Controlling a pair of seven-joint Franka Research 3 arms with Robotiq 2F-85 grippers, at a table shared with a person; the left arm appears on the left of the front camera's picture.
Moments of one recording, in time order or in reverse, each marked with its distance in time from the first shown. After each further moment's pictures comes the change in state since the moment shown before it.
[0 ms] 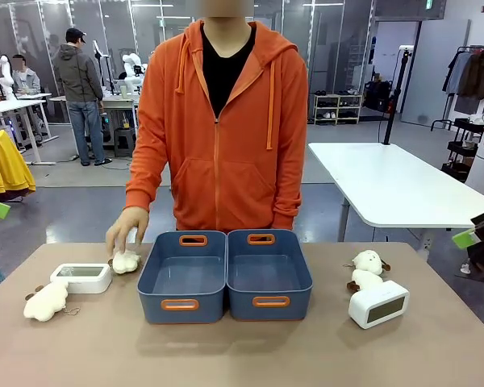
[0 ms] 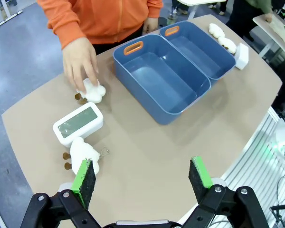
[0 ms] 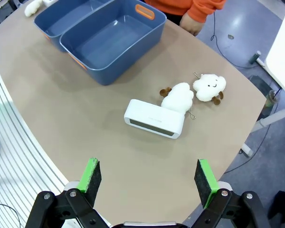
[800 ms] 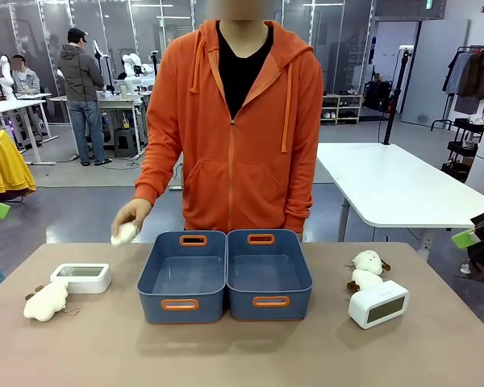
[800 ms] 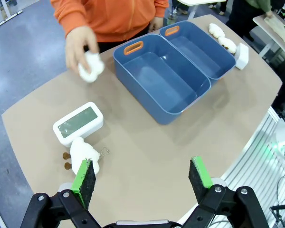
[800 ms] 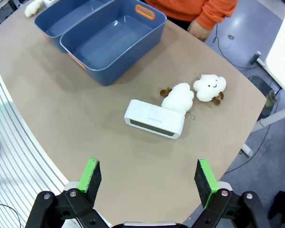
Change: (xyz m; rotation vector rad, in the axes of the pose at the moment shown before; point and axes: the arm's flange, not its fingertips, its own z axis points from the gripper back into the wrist) left arm 0.000 0.000 0.000 0.000 0.000 0.000; right arm 0.000 0.000 0.000 0.001 -0.002 -0.002
